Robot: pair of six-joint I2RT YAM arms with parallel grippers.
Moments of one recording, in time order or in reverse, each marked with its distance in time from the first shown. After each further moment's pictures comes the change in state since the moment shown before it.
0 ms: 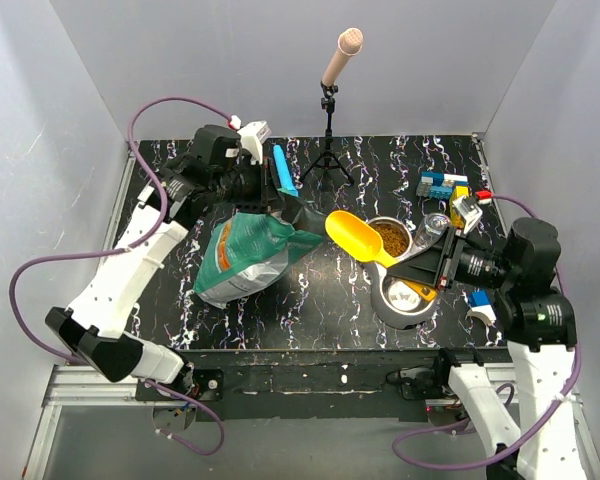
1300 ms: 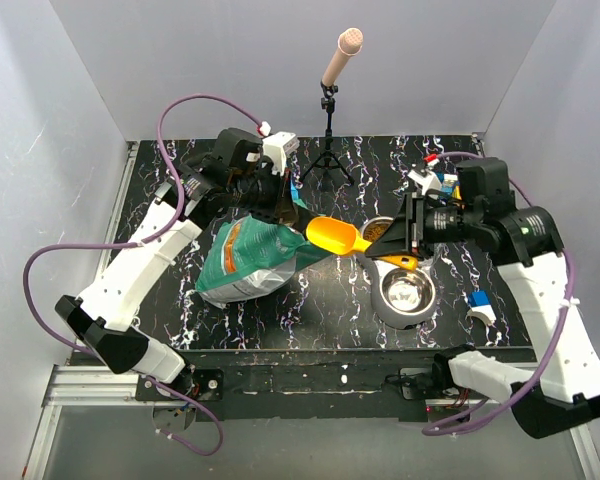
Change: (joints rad) left arm -0.093 0.066 0.057 -0.059 0.026 0.118; right arm 0.283 0.438 0.424 -0.398 0.193 -0.190
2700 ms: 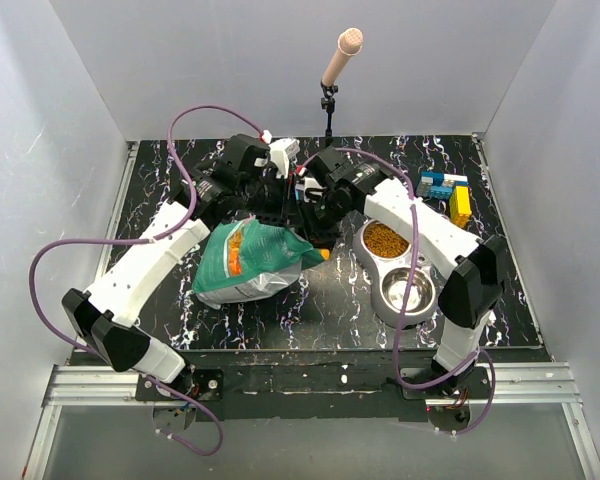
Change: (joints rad) left arm -0.004 0.010 -0.076 0.082 0.041 -0.127; right arm 0.420 0.763 0.323 0.003 0.418 -0.171
